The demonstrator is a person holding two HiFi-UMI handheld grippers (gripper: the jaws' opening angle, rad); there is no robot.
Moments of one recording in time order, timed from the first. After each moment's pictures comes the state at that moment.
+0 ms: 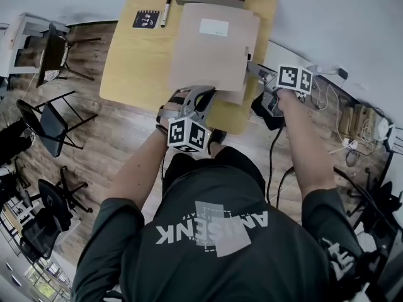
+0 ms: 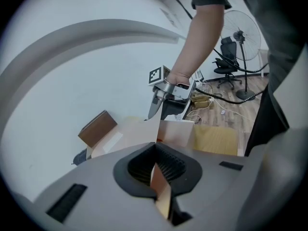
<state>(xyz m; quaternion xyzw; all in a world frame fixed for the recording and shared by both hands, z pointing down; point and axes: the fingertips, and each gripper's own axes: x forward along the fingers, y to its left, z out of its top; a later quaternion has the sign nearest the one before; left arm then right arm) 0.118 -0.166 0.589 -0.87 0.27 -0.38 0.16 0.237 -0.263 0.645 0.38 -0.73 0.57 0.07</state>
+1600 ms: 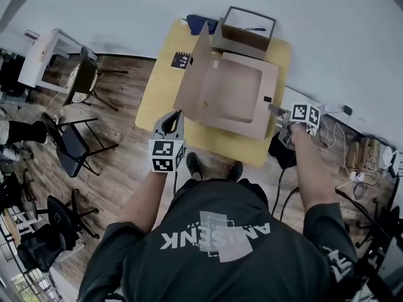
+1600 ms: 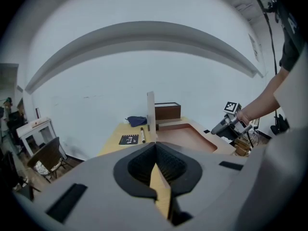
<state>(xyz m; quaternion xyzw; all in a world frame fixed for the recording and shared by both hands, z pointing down) -0.095 -0.214 0.505 -0.80 0.54 -0.22 -0.12 0.247 -0.261 0.652 0.43 -0.68 0.59 0.09</state>
